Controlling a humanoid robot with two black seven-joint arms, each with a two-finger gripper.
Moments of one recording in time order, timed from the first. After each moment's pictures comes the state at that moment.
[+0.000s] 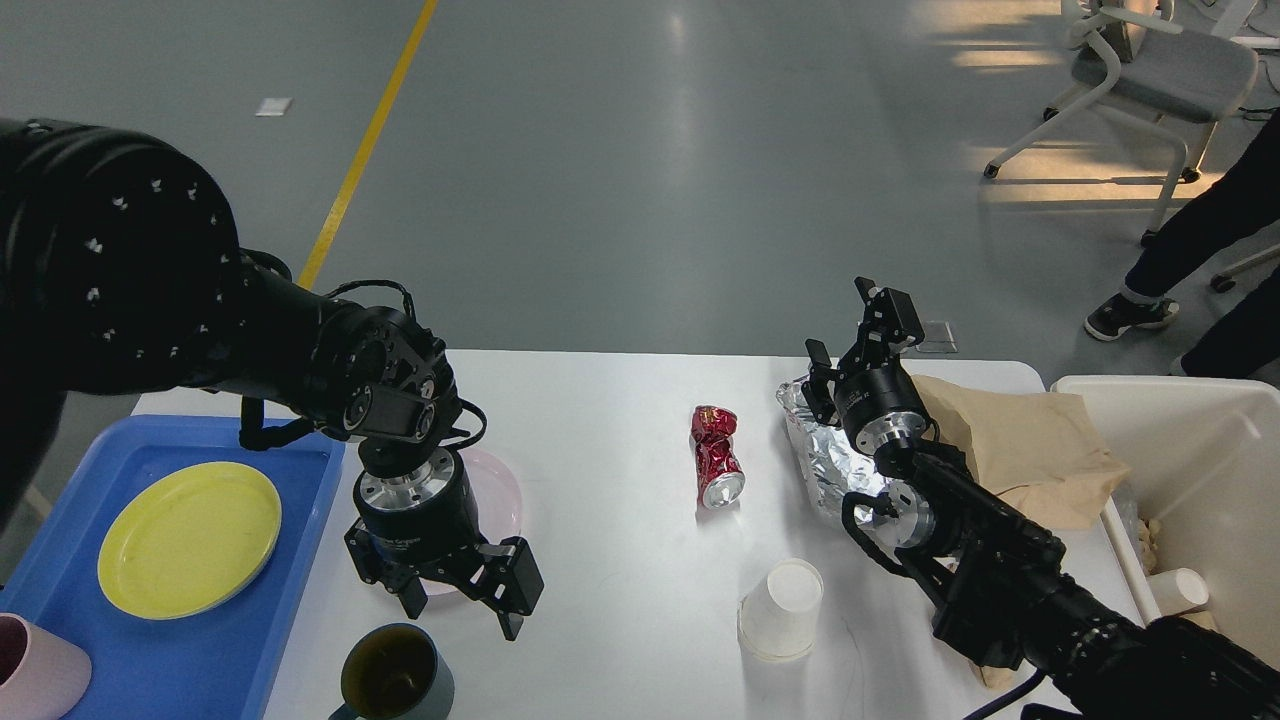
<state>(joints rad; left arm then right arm) -1.89 -0.08 1.35 -1.34 0.04 -0.74 -0.25 0.64 0.01 0.81 0.51 -0.37 0.03 0.50</state>
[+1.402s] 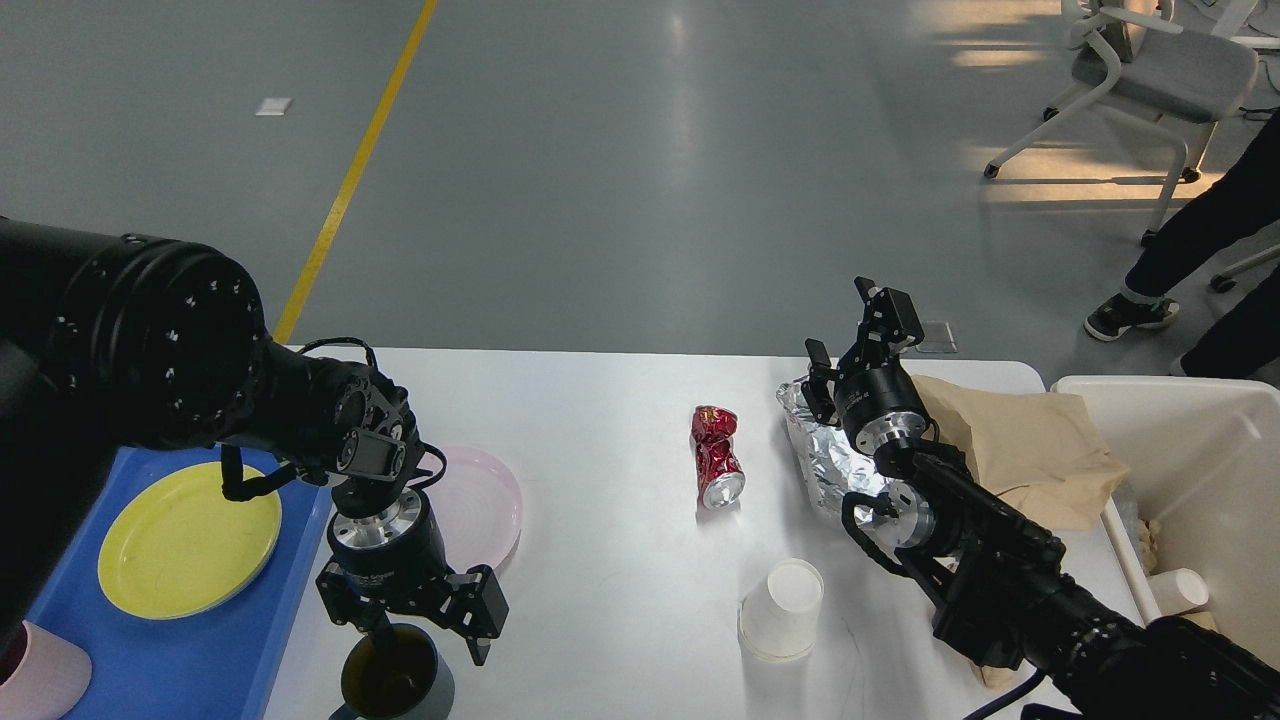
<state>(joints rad) -1.69 -0.07 1.42 -1.20 0.00 -0.74 -0.24 0.64 0.01 0.81 0.51 -0.37 0.03 0.50</state>
